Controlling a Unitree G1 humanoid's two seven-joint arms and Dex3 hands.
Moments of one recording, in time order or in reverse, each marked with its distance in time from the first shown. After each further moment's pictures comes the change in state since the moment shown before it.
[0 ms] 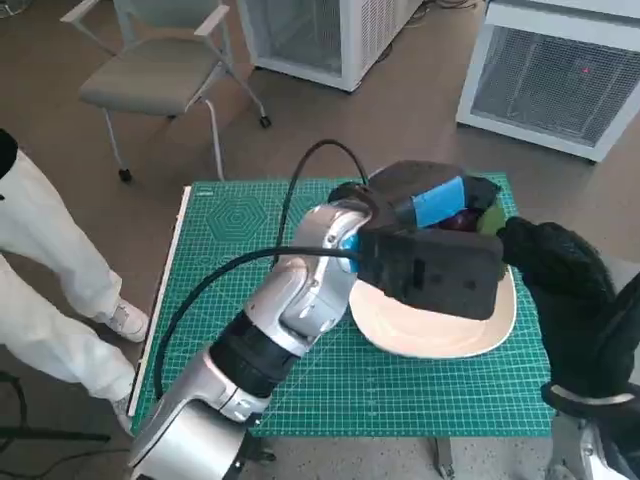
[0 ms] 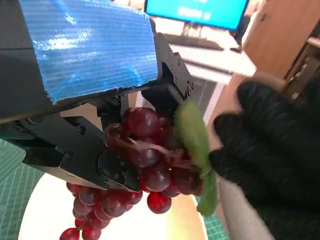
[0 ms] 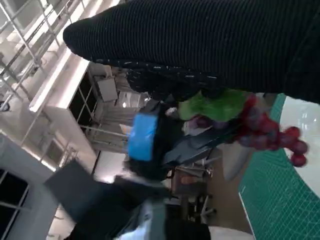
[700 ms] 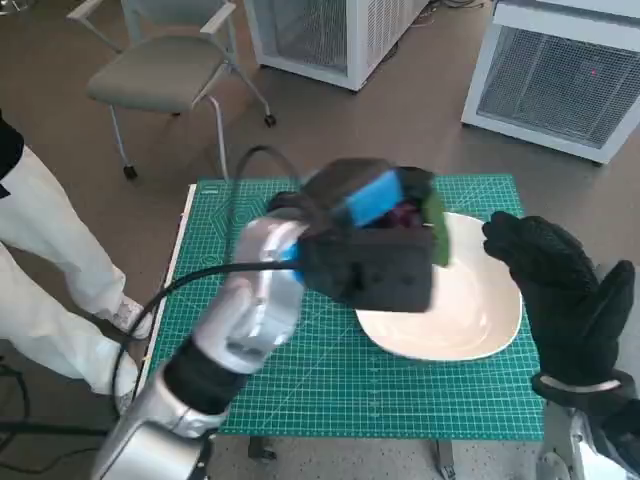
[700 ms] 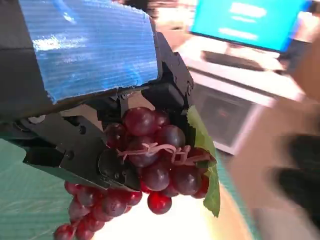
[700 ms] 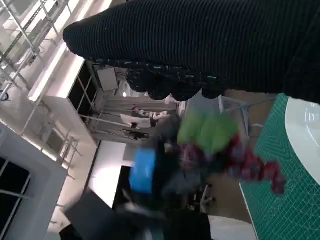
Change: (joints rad) left arm 0.097 0.112 0.007 -0.264 0.036 0.141 -0.026; right arm -0.042 0.000 0.020 0.062 -0.001 -0.020 0.027
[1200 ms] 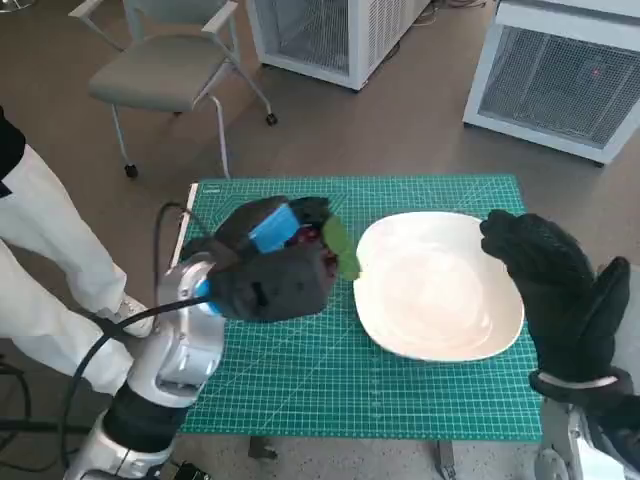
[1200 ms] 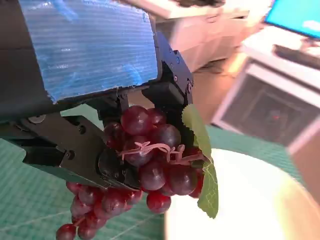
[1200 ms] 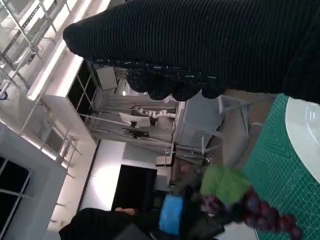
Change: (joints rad) left arm 0.263 0.177 0.101 -0.220 -0.015 0.115 -0.006; right arm -0.015 0.000 0.004 0.025 -0.002 -0.004 0.001
